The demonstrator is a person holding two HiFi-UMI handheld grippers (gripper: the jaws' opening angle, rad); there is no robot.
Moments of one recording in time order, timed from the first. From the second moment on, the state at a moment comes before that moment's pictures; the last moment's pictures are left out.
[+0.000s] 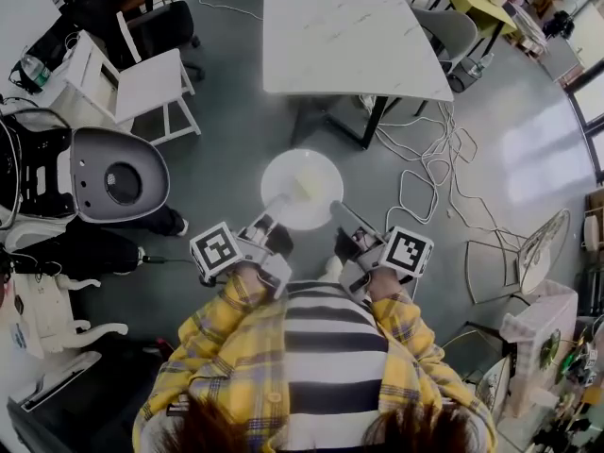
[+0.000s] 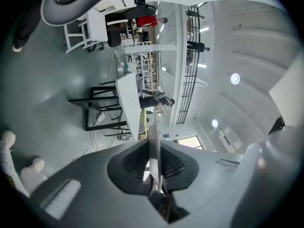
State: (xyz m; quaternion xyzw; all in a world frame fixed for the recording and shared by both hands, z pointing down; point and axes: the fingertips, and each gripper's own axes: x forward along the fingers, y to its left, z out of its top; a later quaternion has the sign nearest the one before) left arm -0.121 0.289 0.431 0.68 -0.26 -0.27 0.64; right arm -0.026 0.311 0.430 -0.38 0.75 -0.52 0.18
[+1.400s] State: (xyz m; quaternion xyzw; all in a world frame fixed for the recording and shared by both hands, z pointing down) left arm -0.136 0.264 0.451 0.69 -0.25 -0.23 0.64; right arm -0.036 0.293 0.448 -0.41 0.69 -0.55 0.22
